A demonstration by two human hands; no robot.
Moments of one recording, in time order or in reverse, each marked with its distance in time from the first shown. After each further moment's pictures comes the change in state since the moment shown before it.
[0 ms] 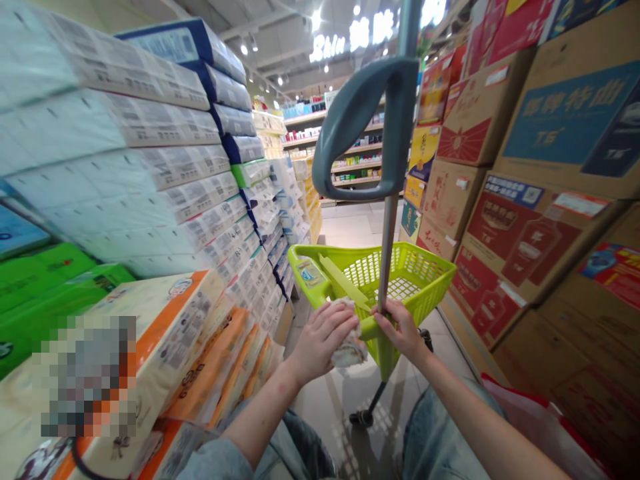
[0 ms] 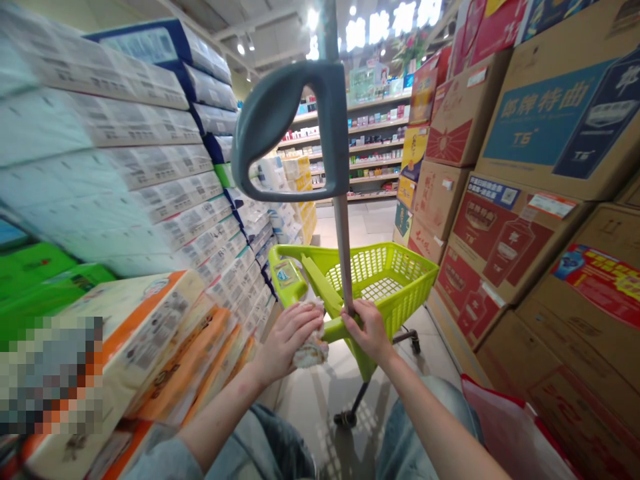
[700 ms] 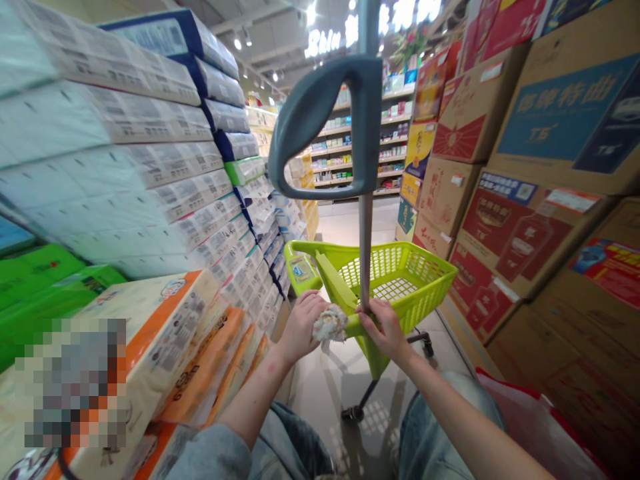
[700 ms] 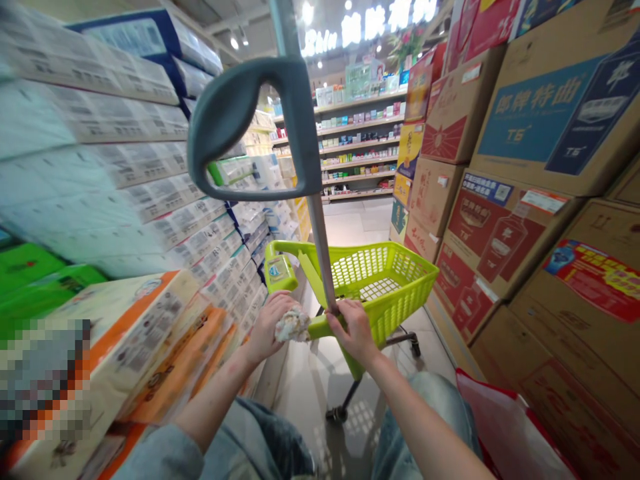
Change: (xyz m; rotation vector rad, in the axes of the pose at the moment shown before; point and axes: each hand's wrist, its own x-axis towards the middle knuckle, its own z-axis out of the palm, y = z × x) left_hand 0.017 -0.025 -0.013 -0.196 0.093 -0.116; right_hand 0.001 -0.014 0.018 -0.066 0.005 -0.024
